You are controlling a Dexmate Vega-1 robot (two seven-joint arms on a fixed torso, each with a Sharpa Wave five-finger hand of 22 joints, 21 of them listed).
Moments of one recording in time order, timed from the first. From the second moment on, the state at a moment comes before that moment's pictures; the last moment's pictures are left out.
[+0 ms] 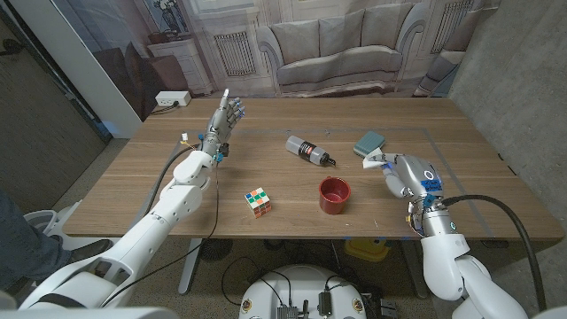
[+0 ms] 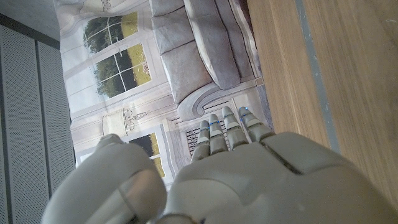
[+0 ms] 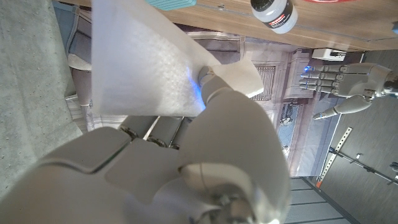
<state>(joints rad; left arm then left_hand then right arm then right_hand) 0.81 0.48 0.34 -1.31 -0.68 -0.32 -0.04 0.49 0.03 -0.07 0.10 0.32 0.16 0.04 0.21 0.19 0.19 -0.03 0.20 0.19 0.13 -0.01 0.19 0.18 0.06 -0.02 0.20 0.17 -1.72 -0.56 -0.12 -2.30 -0.93 -0.24 -0.46 1.33 0.15 0.31 -0.14 0.18 0.94 -0.16 0.24 0.24 0.99 -0.15 0.25 0.19 1.07 -0.19 0.26 0.21 0.86 -0.11 0.76 0.27</state>
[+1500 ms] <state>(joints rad) 0.79 0.45 0.34 -1.24 -0.70 -0.36 -0.08 0.49 0.04 -0.07 0.10 0.32 0.18 0.03 0.21 0.19 0.20 -0.02 0.20 0.19 0.14 -0.01 0.19 0.18 0.07 -0.01 0.20 0.17 -1.65 -0.59 -0.13 -2.36 -0.88 -0.06 -0.27 1.38 0.15 0.30 -0.16 0.18 1.00 -0.13 0.23 0.24 0.96 -0.14 0.23 0.20 1.10 -0.17 0.27 0.22 0.86 -0.11 0.85 0.26</state>
